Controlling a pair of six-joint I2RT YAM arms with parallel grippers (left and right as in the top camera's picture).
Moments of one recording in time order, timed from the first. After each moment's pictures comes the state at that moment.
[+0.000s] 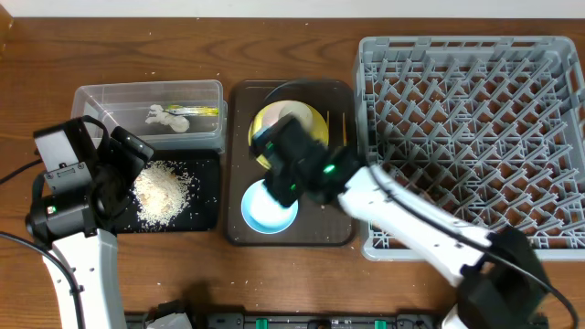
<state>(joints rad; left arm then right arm) 0.33 1.10 1.10 -0.91 0.06 -0.66 0.88 1.77 1.34 -0.62 -0.14 0.06</state>
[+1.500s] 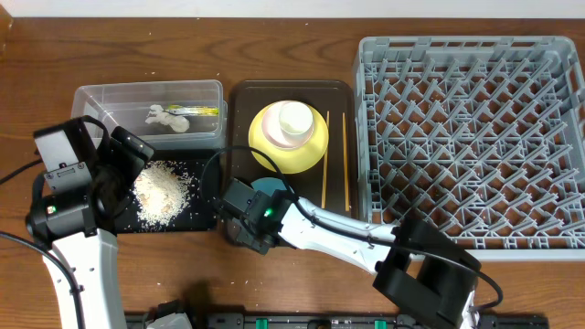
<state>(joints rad) 0.33 1.10 1.10 -0.91 0.06 -0.66 1.09 1.99 1.35 -0.59 -0.01 0.00</state>
